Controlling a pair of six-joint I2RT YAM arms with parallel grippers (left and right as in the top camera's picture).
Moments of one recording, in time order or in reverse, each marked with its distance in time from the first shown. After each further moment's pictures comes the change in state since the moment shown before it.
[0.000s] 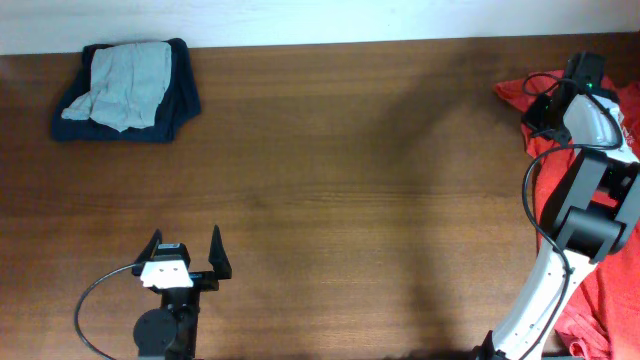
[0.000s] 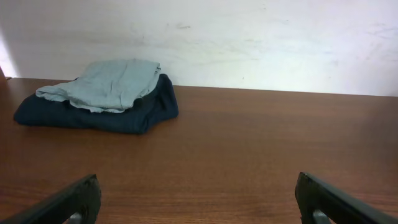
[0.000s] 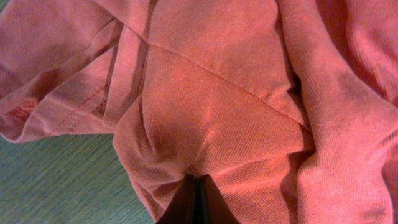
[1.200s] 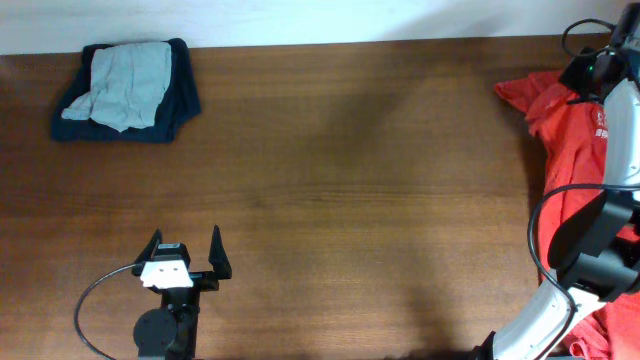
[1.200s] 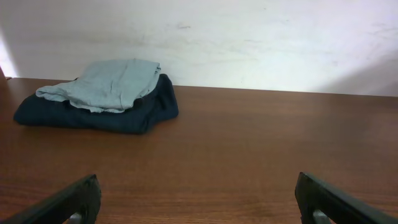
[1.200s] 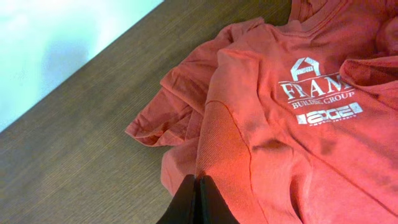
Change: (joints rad) left arm 0.000 0.000 0.000 0.000 0.000 0.000; right arm 0.000 -0.306 0.080 -0.124 0.003 -0.024
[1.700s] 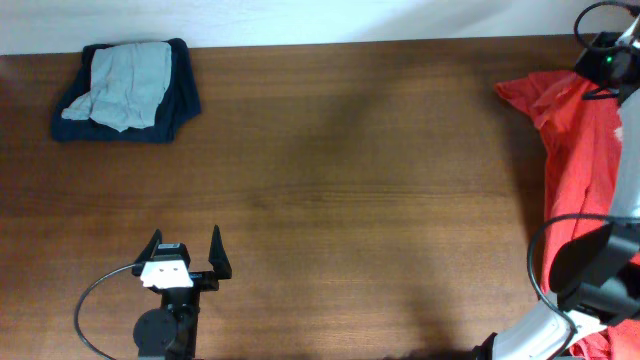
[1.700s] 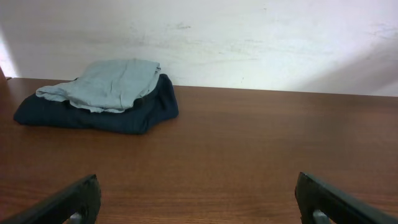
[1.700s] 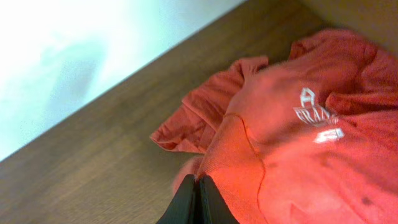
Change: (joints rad) left arm 0.000 0.000 0.000 0.000 0.000 0.000; right arm 0.000 -0.139 0.000 -0.013 -0.042 -0.069
